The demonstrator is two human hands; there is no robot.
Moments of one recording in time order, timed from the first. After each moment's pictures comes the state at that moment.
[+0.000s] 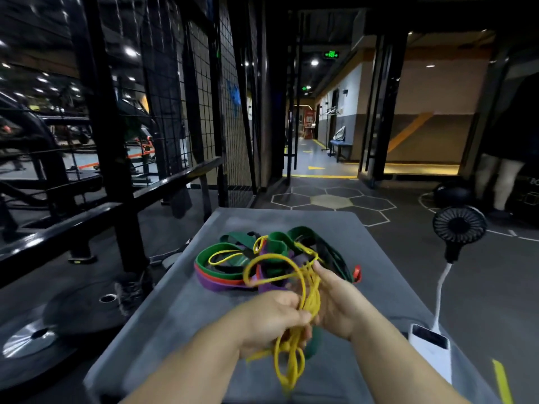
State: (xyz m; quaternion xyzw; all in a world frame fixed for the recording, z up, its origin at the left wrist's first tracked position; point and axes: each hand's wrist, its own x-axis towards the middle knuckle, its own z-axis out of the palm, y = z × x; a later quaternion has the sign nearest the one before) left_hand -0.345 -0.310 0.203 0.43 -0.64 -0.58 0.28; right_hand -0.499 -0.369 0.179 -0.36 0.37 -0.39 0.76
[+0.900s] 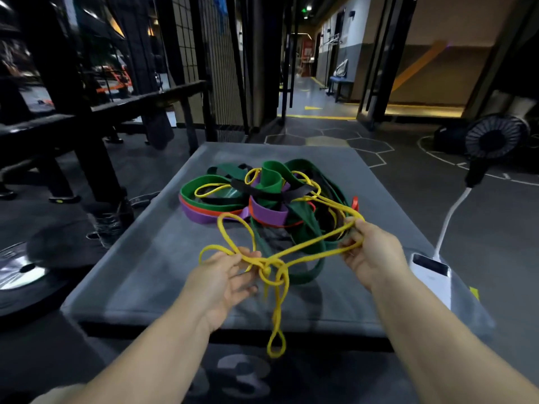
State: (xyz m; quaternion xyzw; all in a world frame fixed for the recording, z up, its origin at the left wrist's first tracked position) left_hand -0.309 -0.324 0.091 0.47 -0.30 -0.63 0.54; right_hand -0.530 -0.372 0.122 -0.23 0.51 -0.62 0.55
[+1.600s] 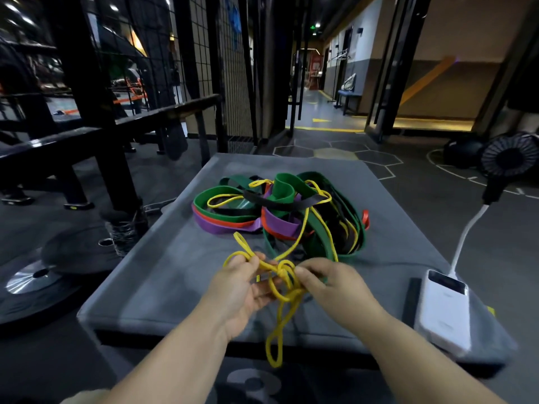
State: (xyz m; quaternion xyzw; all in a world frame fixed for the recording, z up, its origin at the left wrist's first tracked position) left_hand -0.314 -0.323 0.106 0.43 -0.30 -0.64 0.56; right_hand -0.489 -0.338 0.100 -0.76 0.55 -0.30 0.20
